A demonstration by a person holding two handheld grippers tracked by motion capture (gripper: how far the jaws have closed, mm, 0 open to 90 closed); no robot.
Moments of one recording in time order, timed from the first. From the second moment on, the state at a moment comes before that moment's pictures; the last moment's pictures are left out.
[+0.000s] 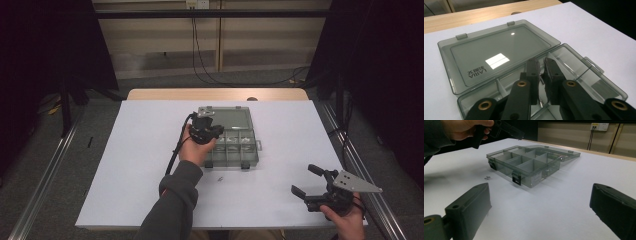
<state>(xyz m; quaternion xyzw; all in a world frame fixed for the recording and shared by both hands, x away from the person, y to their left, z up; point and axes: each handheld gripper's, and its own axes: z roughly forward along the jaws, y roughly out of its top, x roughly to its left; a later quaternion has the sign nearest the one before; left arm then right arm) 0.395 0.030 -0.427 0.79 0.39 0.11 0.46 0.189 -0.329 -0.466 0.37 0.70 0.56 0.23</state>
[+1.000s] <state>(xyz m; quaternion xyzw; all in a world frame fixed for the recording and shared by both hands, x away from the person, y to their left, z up) 0.392 0.039 -0.441 0.79 0.39 0.10 0.47 0.189 -0.330 -0.466 0.37 0.70 0.56 0.23</state>
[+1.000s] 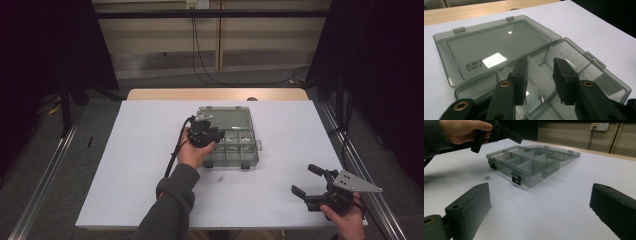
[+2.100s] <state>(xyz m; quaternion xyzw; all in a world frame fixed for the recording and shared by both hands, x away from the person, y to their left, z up) 0.344 0.069 -0.445 0.79 0.33 0.06 0.51 0.189 -0.329 -0.467 0.37 0.71 0.56 0.24</state>
